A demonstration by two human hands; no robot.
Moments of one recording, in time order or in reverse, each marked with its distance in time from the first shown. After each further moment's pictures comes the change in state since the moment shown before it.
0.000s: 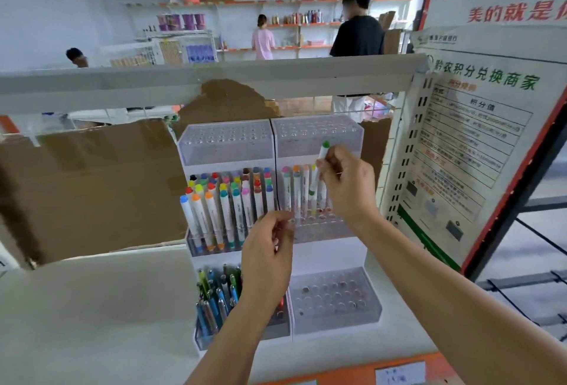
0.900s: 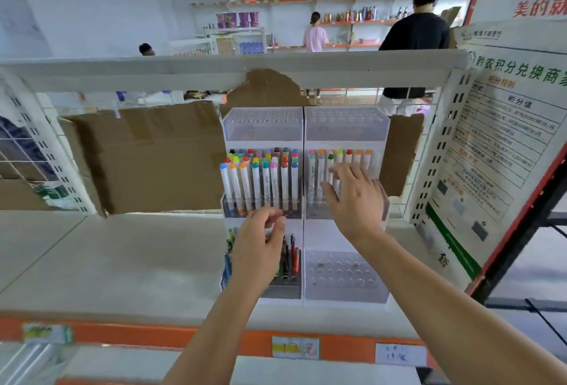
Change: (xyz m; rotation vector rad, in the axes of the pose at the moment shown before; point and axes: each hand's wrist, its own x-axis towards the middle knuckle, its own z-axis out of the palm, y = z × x) left_hand -0.039 -0.001 -0.037 0.226 0.046 -0.150; right_hand -0.050 -0.003 0.006 -0.380 -0.158 -0.122
